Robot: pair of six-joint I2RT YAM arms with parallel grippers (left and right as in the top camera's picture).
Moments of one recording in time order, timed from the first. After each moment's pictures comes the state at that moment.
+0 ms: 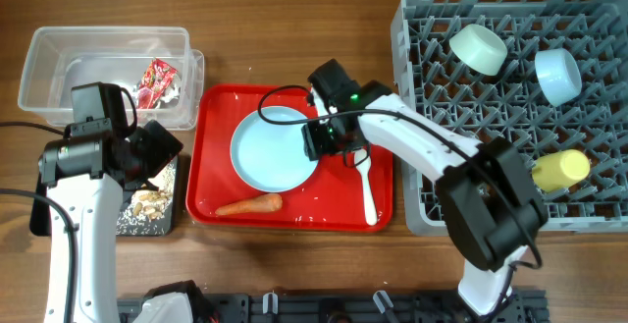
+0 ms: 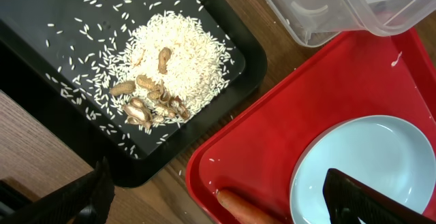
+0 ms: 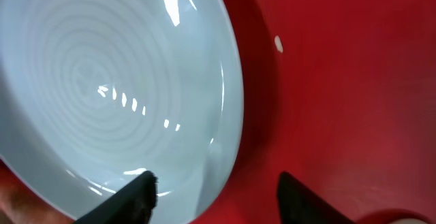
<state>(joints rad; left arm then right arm) 0.20 1.24 1.06 -1.13 -0.06 -0.64 0.61 1.97 1.33 -0.72 -0.25 0.35</state>
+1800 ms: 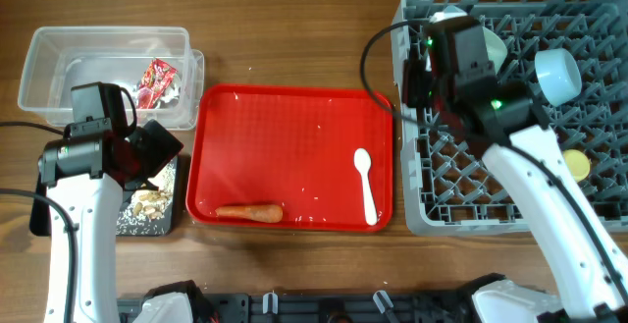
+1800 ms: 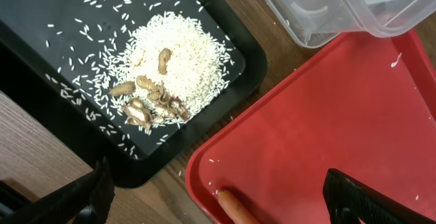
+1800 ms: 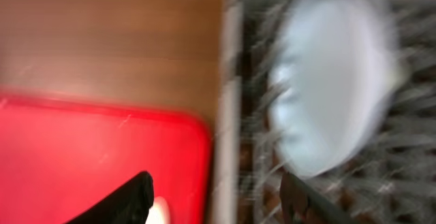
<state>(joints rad) 0.20 1.24 1.06 -1.12 -0.06 -0.64 0.36 1.40 1.33 -0.84 0.18 0.22</state>
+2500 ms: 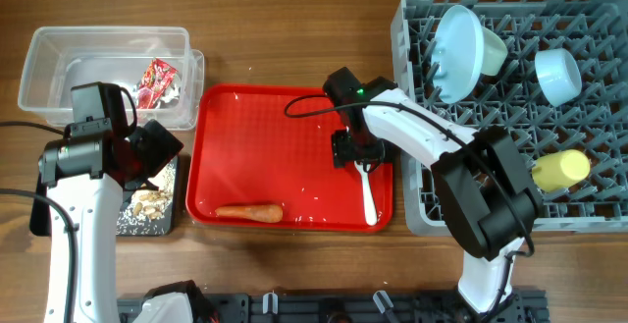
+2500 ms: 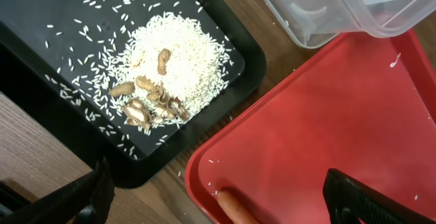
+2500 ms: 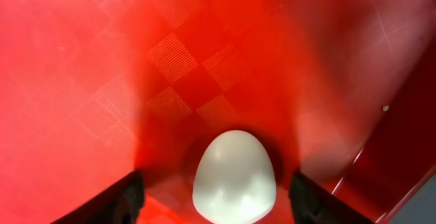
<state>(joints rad) 0.20 1.24 1.06 -1.12 -0.06 -0.64 0.56 2.01 1.33 -0.95 -0.03 0.44</state>
